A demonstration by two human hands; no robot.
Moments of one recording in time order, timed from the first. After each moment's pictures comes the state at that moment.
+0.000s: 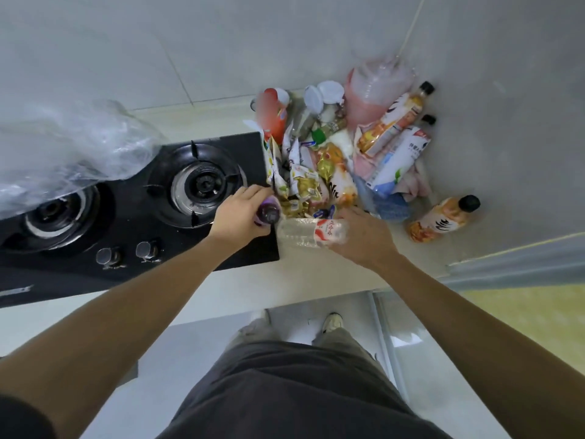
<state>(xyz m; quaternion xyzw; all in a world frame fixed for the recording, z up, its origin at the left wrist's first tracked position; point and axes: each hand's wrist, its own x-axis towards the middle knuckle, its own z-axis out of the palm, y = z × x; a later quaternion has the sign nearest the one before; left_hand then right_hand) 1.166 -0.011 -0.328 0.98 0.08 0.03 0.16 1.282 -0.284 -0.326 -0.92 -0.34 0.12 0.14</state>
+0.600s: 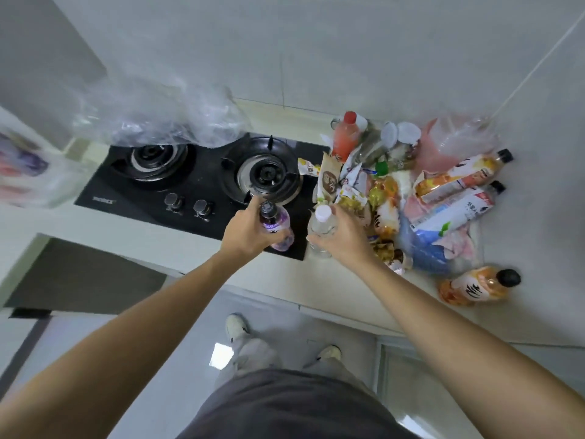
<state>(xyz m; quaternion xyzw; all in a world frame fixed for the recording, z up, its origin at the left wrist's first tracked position) 1.080 -0.064 -0.285 0.84 0.42 0.11 0.33 1.262 -0.208 -0.301 -0.83 -0.41 0.19 0.33</state>
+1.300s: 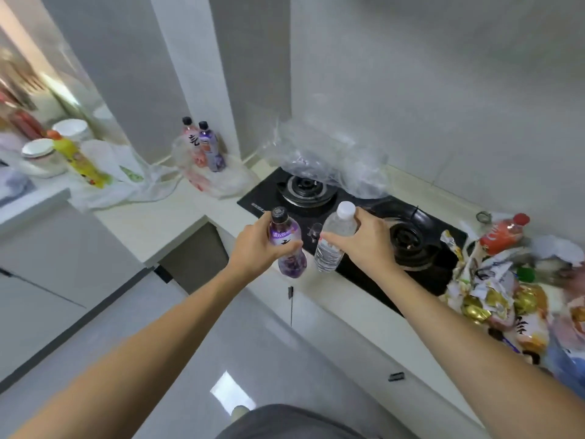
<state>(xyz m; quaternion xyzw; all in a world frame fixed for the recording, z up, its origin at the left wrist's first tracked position) 0.771 0.032 -0.207 0.74 0.53 0.26 0.32 1.006 -0.021 -0.193 -0.72 -0.55 0.18 0.38</state>
